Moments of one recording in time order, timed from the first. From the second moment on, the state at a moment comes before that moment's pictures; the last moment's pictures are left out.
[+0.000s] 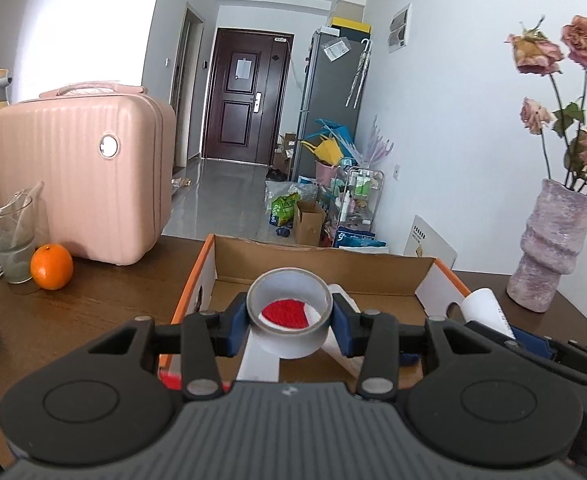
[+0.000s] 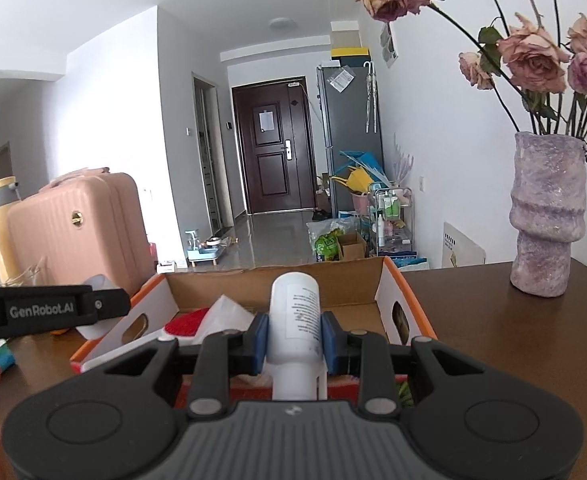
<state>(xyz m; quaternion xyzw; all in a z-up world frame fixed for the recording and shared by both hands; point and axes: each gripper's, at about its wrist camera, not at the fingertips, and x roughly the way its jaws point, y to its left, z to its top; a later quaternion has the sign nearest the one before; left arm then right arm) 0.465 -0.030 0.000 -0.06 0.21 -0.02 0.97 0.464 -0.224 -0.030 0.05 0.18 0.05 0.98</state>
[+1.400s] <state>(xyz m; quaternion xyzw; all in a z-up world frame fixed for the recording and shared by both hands) 0.539 -0.012 -0.020 -0.04 0.26 0.00 0.96 0.558 -0.243 -0.057 0.04 0.26 0.00 0.96</state>
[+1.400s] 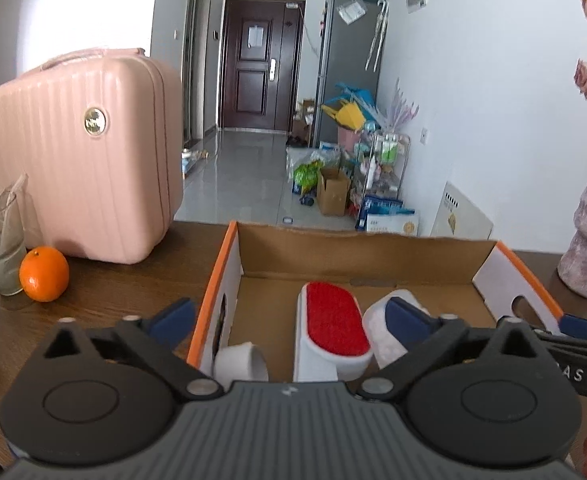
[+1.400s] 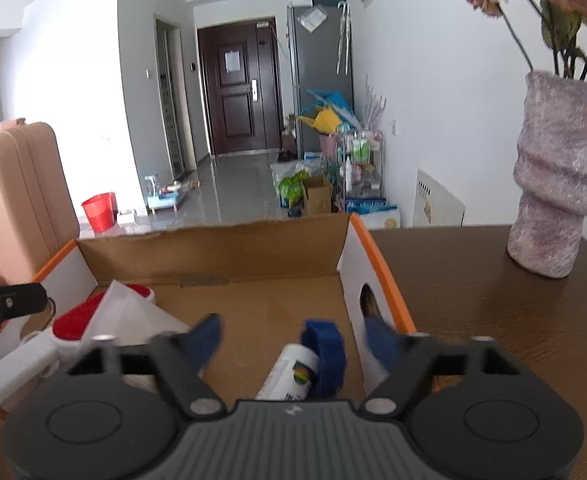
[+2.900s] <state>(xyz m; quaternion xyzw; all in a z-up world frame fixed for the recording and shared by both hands) 0.393 -0.018 -0.018 -0.02 0.21 -0.02 0.98 0.396 -0.257 -0.037 0.05 0.16 0.05 0.98</state>
